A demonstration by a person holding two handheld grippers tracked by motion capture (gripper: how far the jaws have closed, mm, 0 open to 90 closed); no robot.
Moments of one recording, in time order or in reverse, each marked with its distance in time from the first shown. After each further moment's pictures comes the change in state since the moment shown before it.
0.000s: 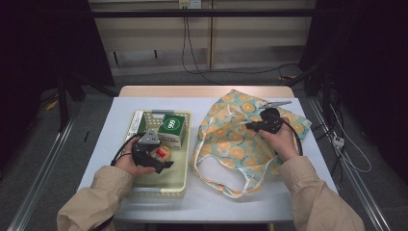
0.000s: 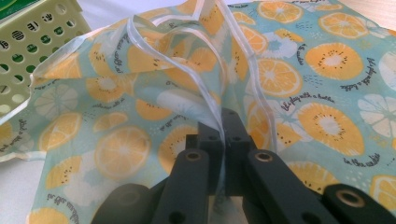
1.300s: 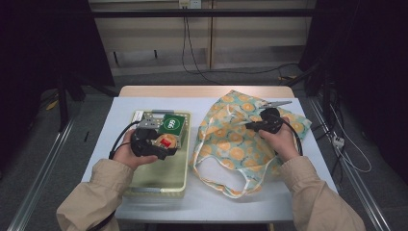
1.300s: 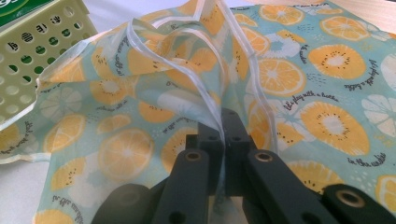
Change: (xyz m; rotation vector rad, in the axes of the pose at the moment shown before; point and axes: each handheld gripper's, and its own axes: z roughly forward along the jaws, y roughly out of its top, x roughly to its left) left arm -0.010 0.059 -0.035 -0.064 -0.017 -0.140; right arm 0.002 0.001 -0.002 -0.006 0.012 -0.003
